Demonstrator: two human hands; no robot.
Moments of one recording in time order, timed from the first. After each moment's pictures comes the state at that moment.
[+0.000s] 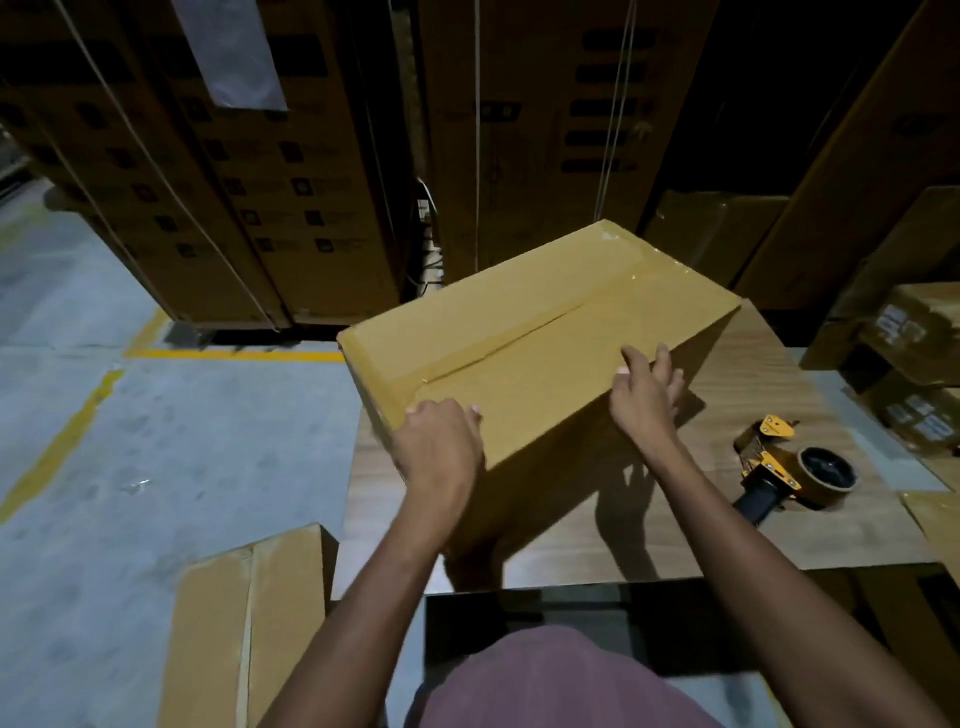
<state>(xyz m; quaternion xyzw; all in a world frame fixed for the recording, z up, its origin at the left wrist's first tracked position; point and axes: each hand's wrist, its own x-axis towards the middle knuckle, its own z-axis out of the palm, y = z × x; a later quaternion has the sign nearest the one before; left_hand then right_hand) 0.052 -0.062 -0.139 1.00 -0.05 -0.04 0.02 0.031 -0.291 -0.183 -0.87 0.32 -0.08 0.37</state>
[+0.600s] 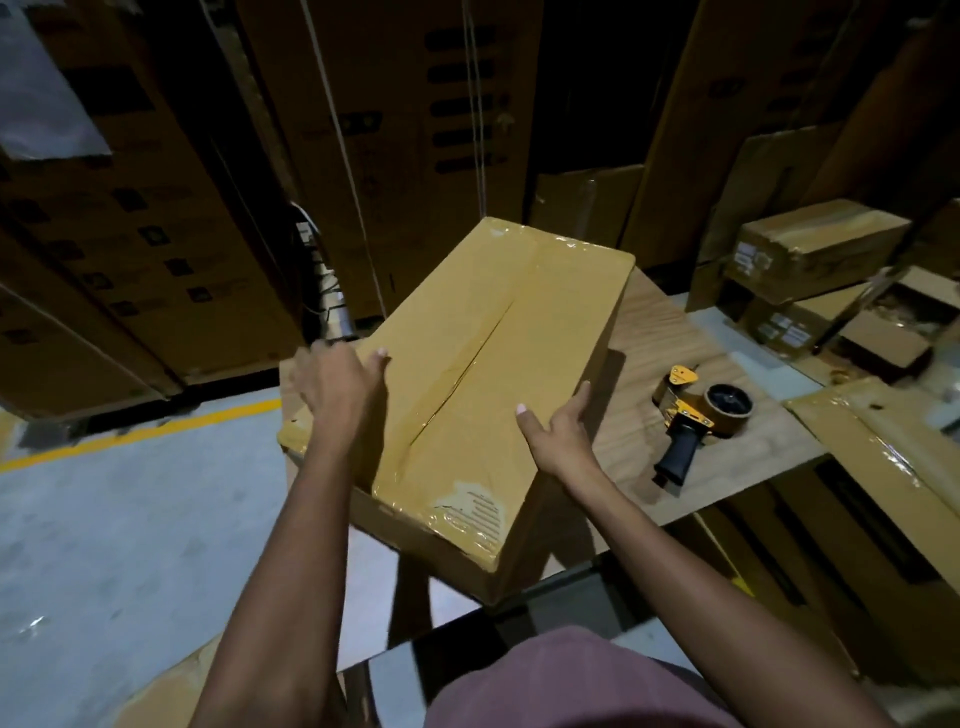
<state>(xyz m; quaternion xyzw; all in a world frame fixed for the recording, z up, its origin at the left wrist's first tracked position) 0.198 -0.086 -0.158 0.99 -0.07 0.04 0.11 -0.004 -0.240 -0.187 -0.74 0.43 -0.06 0.51</state>
